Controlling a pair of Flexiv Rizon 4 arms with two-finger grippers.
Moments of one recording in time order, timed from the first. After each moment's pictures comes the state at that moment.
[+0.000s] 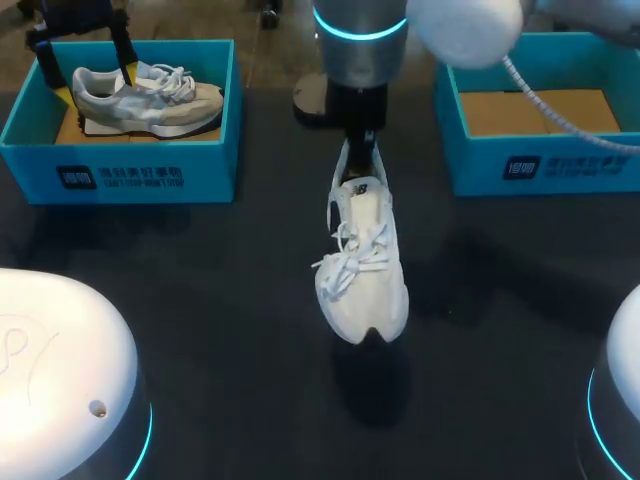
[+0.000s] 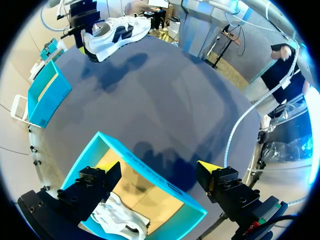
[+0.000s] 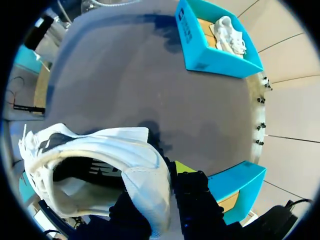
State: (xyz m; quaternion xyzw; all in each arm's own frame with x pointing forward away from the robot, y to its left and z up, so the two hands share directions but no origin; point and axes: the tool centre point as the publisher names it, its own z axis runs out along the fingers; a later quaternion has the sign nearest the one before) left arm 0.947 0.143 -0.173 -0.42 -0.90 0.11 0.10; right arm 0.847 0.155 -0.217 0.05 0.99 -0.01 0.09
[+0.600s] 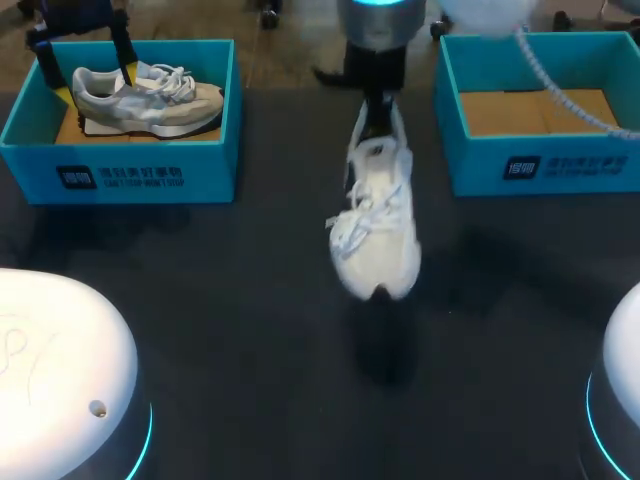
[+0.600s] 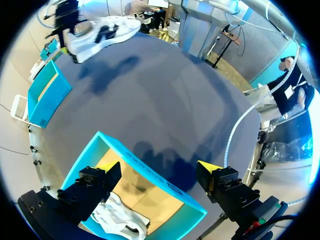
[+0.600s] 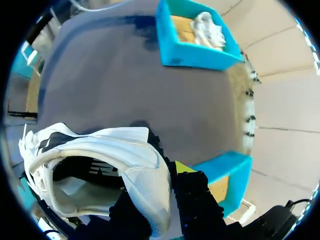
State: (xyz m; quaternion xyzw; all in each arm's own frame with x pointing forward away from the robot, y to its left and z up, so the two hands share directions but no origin) left arm 0.947 0.143 -0.173 -0.42 -0.90 0.11 0.10; right arm 0.903 0.116 -0.178 0.09 0.99 -0.03 0.14
